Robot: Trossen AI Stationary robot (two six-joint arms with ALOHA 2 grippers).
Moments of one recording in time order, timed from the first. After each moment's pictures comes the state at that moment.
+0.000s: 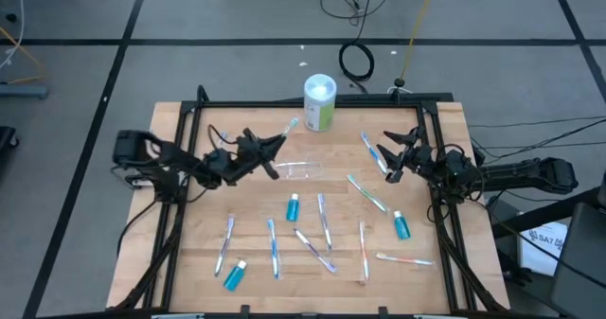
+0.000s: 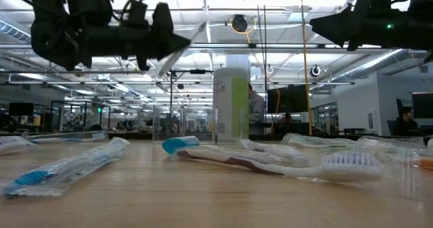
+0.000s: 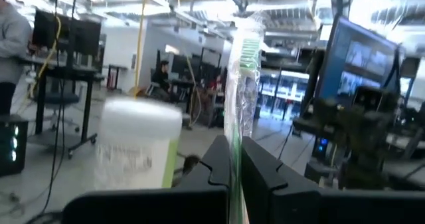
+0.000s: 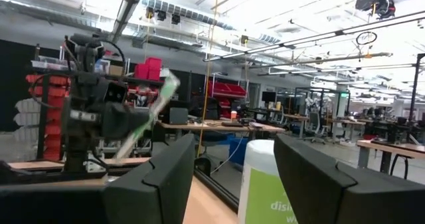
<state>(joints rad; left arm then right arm) 0.09 1.64 0.40 1.53 -0.44 -0.07 -0.13 0.64 0.02 1.01 0.31 -0.22</state>
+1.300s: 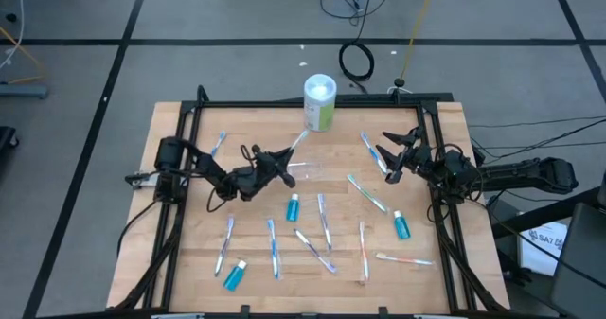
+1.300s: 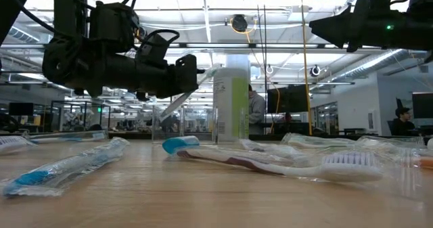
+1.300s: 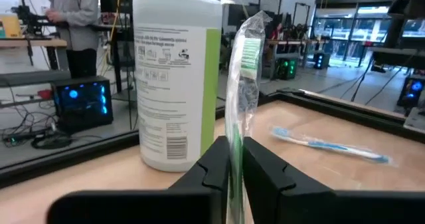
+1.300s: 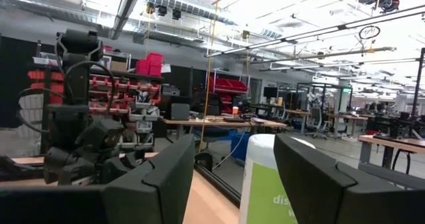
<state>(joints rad) -0.02 1.97 0.53 1.51 -0.79 -0.04 -0.13 0.64 0.02 0.98 0.31 -0.21</state>
